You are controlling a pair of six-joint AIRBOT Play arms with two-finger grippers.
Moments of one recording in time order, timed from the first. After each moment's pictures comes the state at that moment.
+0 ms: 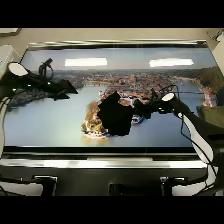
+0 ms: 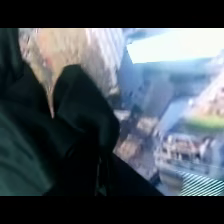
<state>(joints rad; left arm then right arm) -0.01 -1.64 1.59 0.88 -1.37 -1.47 0.08 -1.67 1.14 -0.68 1.00 1.50</state>
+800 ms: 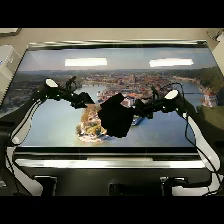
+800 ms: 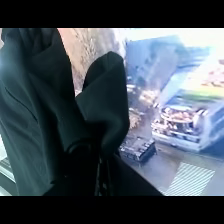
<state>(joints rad) -0.09 -1.94 1.59 0.73 -1.23 -1.31 0.08 -1.60 1.14 -0.72 1.09 1.53</state>
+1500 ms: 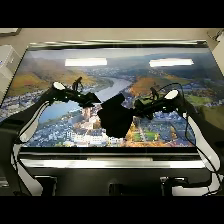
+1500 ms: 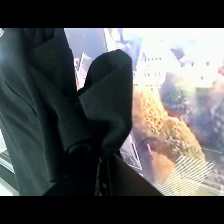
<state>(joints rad) -0.16 -2.02 1.61 0.62 -1.15 -1.23 0.08 -1.60 1.14 -0.72 1.12 1.53</state>
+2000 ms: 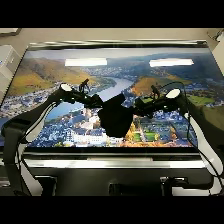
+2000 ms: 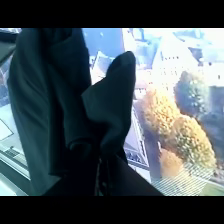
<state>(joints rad) -0.22 -2.05 1.63 0.62 -1.13 -1.28 0.08 -1.56 1.14 -0.71 1.13 1.53</state>
